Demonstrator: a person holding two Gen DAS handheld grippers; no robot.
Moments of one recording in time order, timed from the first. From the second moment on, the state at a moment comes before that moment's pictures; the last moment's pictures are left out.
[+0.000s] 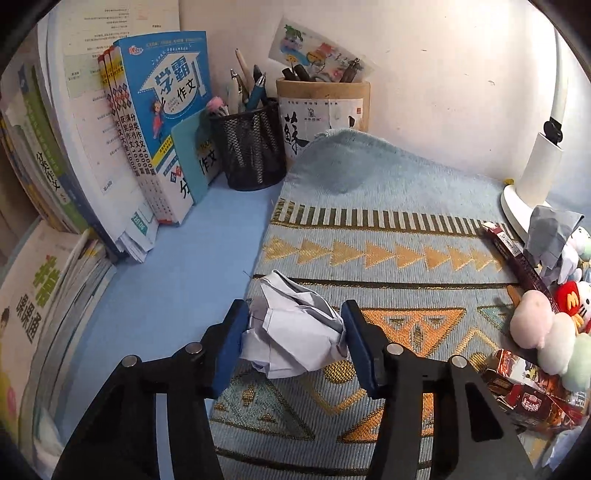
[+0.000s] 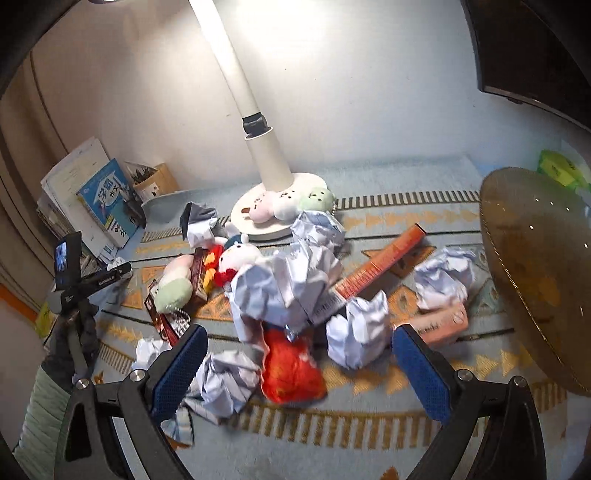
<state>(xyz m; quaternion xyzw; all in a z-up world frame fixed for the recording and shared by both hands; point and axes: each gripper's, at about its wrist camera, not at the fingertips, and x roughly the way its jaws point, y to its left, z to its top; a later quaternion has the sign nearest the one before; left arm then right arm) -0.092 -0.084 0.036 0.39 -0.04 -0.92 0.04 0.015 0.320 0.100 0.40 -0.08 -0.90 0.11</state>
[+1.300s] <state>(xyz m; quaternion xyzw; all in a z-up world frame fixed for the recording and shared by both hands) 0.004 0.416 0.137 0.36 -0.07 -0.87 -0.33 0.077 0.586 0.162 0.36 -0.11 -0.92 -0.08</state>
